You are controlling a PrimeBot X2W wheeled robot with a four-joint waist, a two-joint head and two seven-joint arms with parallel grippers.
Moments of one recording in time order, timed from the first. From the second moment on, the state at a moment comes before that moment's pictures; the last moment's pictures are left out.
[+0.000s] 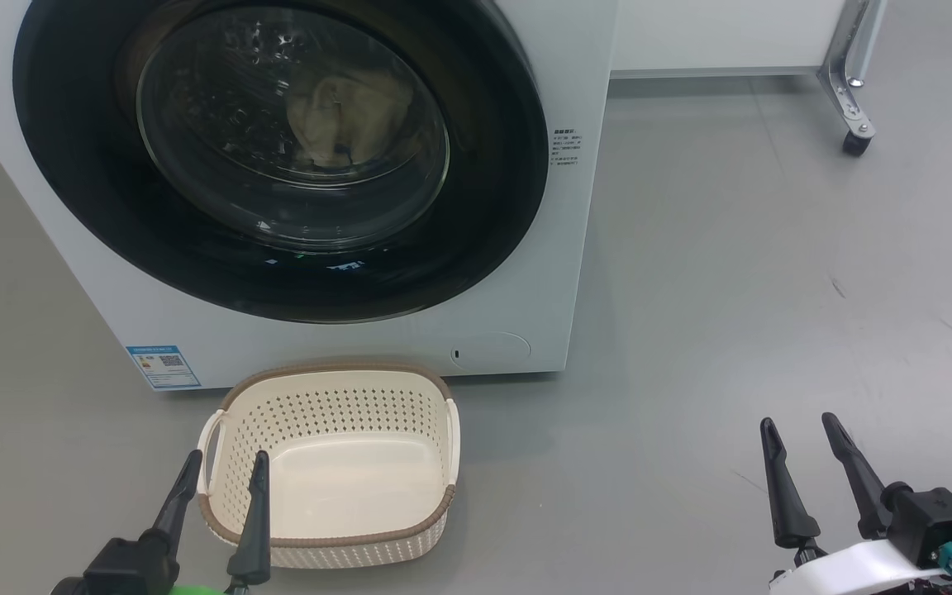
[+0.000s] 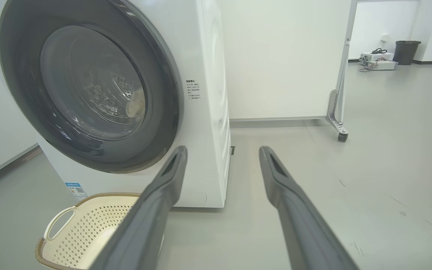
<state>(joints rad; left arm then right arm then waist) 0.11 0.08 -0.16 0.11 -0.36 -0.04 -0.25 0.15 -0.16 0.18 0.06 0.38 0.00 -0.25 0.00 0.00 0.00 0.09</state>
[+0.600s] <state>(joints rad) 0.13 0.07 -0.17 0.19 -0.36 -0.04 -0.25 0.19 -0.13 0.19 0.12 0.37 -0.01 -0.25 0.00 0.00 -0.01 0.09</state>
